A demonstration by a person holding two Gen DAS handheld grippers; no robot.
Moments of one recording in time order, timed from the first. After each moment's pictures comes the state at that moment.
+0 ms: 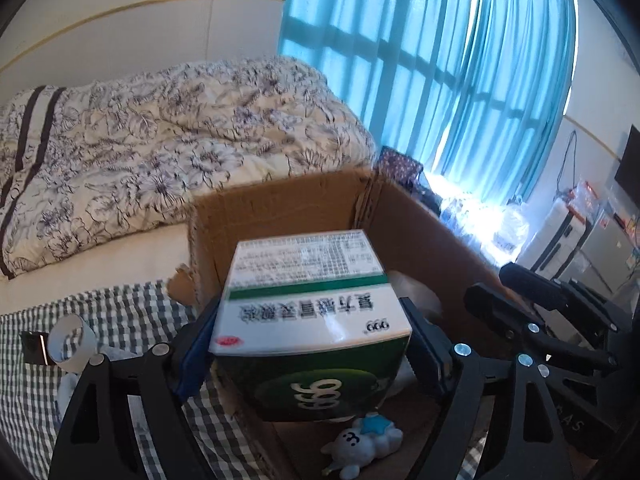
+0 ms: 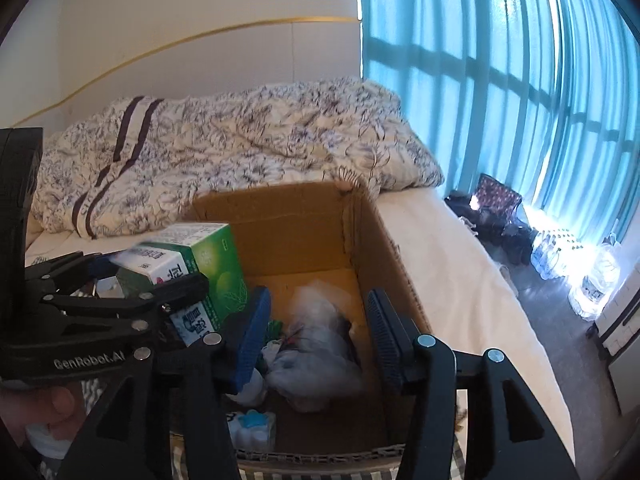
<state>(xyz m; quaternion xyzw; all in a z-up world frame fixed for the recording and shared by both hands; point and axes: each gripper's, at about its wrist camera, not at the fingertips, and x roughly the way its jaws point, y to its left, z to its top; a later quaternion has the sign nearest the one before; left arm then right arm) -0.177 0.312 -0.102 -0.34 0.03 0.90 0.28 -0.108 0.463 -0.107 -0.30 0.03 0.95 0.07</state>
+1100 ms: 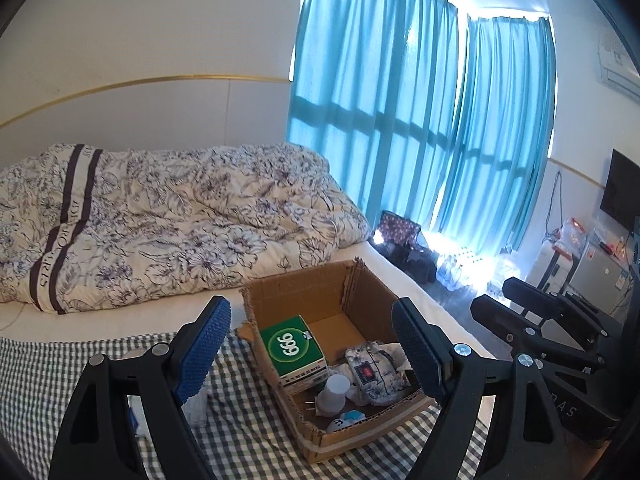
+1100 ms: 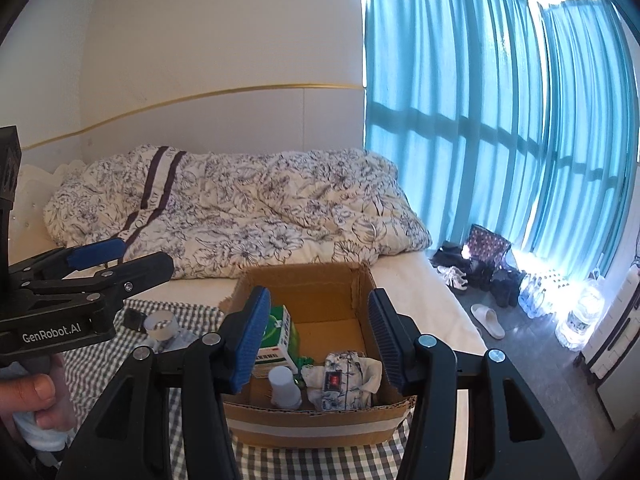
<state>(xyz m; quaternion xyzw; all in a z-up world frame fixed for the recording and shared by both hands) -0.085 0.236 0.020 -0.24 0.01 0.93 0.27 -0.025 0.412 0.003 -0.21 0.01 0.97 0.07</state>
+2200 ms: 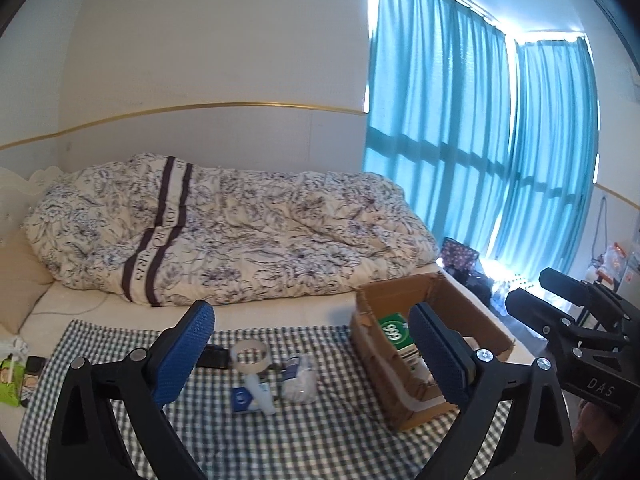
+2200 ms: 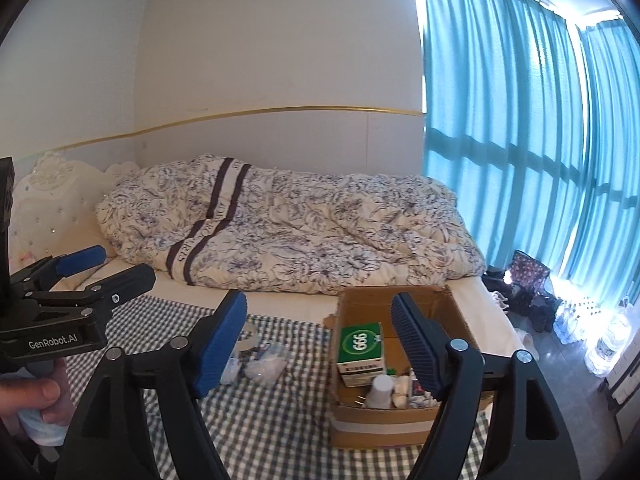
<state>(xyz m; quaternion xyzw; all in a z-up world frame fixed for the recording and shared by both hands) -0.037 0.086 0.043 -0.20 0.00 0.97 0.15 -0.001 0.295 0.025 -0.19 -0.01 0.98 -0.02</state>
